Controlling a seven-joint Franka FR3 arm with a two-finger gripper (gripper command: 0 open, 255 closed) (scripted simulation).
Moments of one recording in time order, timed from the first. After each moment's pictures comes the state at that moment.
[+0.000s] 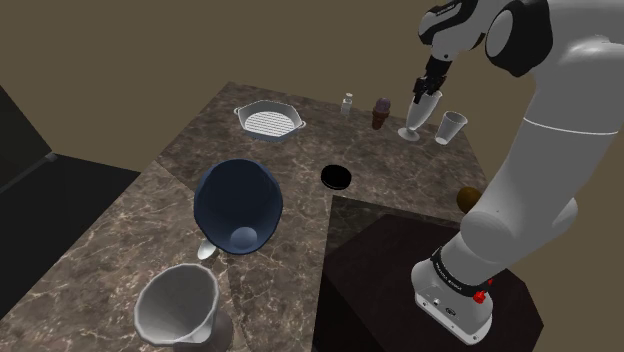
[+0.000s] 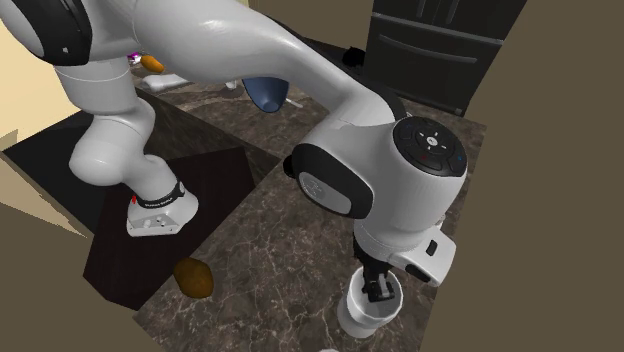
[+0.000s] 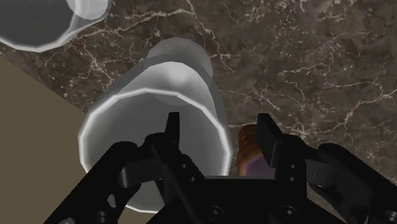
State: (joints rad) arm -0.22 0.33 -0.57 -1.74 0.17 2.01 -0.71
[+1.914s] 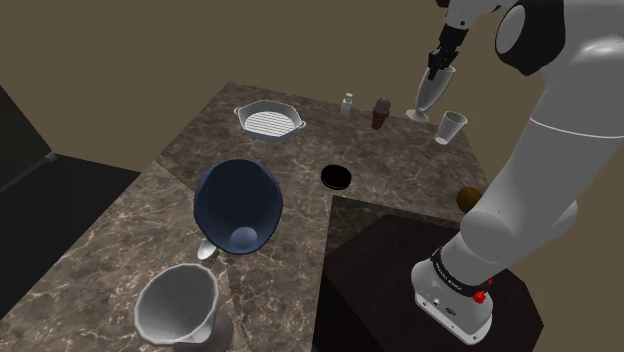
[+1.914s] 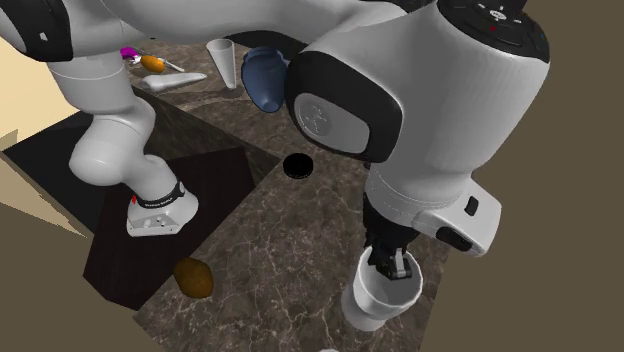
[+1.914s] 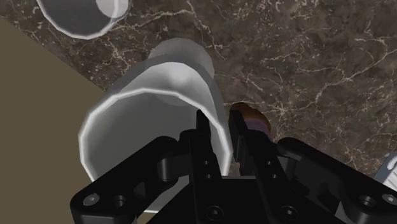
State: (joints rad) arm -0.23 0.29 -0.59 -1.54 0.14 1.77 -0.69
